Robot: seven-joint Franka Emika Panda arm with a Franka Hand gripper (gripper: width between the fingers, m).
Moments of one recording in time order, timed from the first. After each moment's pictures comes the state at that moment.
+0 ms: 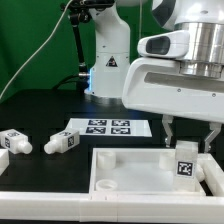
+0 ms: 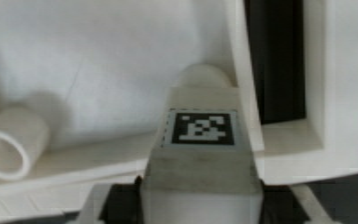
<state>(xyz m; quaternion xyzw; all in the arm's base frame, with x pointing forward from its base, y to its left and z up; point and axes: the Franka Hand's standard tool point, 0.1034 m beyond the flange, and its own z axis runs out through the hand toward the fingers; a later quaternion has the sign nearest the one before) 0.651 0.118 0.087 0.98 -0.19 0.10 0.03</state>
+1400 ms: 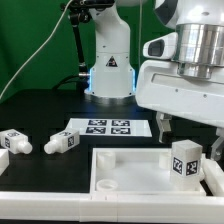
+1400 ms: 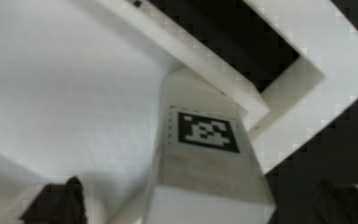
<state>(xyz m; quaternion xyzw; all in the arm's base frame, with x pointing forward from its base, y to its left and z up) 0.650 0.121 0.086 0.94 -0.32 0.09 0.03</state>
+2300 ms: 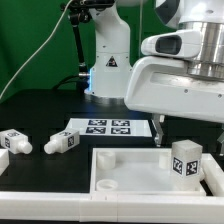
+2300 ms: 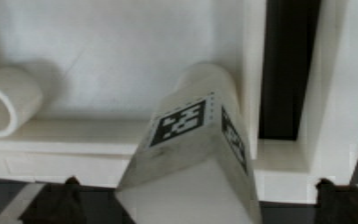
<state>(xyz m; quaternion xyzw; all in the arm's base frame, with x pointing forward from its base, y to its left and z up) 0.653 0.121 0.088 0.99 0.03 0.08 0.07</state>
